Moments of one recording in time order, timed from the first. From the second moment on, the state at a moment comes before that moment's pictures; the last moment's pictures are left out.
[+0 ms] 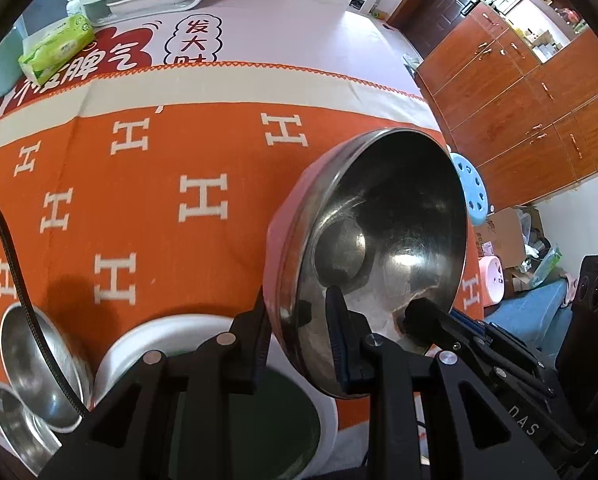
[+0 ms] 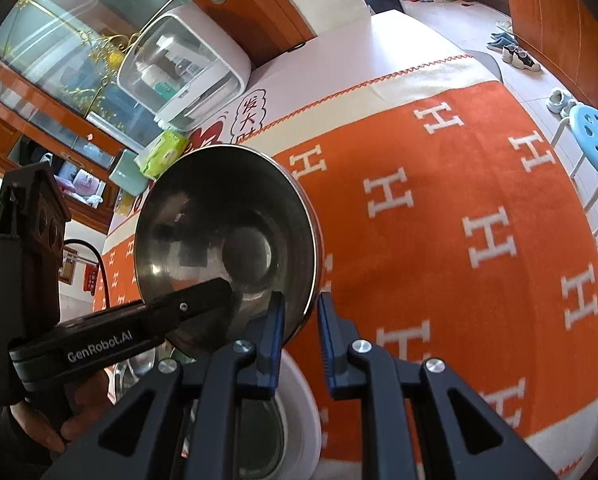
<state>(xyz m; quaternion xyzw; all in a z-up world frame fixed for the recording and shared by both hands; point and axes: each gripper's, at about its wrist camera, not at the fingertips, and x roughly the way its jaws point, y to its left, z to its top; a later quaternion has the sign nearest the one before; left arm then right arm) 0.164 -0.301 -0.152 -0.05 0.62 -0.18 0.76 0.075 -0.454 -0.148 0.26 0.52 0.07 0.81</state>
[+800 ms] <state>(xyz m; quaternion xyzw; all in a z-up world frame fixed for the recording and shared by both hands) 0.055 -0.228 -0.116 -0.08 0.58 -0.17 0.79 0.021 -0.385 -0.095 0.13 0.51 0.16 0.84</state>
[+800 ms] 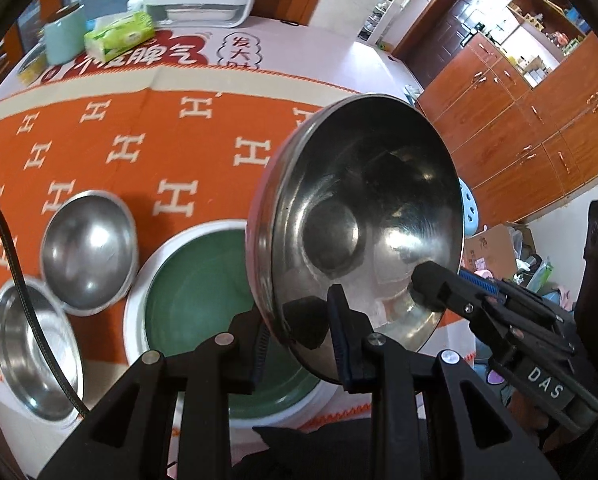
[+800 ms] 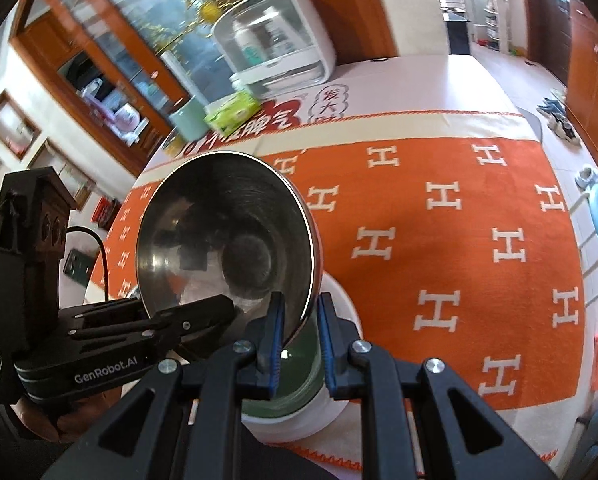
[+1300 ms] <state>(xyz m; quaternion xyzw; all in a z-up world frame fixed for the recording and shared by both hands) 0.015 -0.153 -0.116 -0.12 0.58 -0.14 0.79 0.010 -0.312 -0.088 0.08 0.52 0.21 0.83</state>
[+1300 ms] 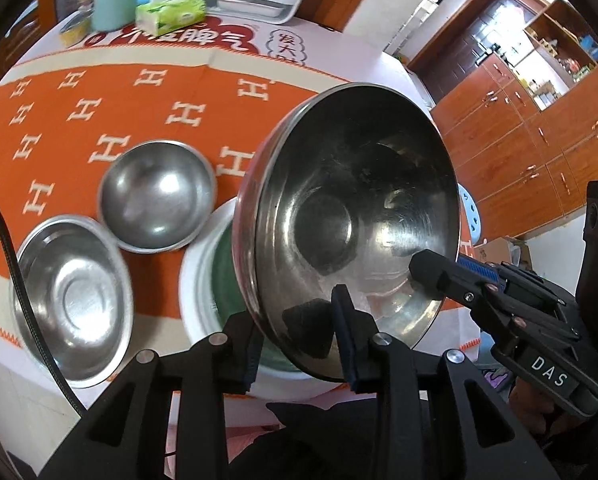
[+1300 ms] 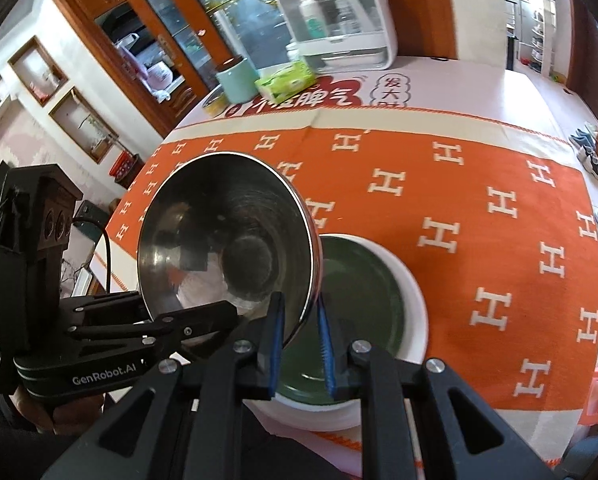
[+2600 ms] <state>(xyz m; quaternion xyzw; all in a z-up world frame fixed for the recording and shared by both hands) -0.004 0.030 -0.137 -0.06 0.64 -0.14 0.75 -0.019 -0.126 -0.120 0.12 0.56 0.18 0.80</state>
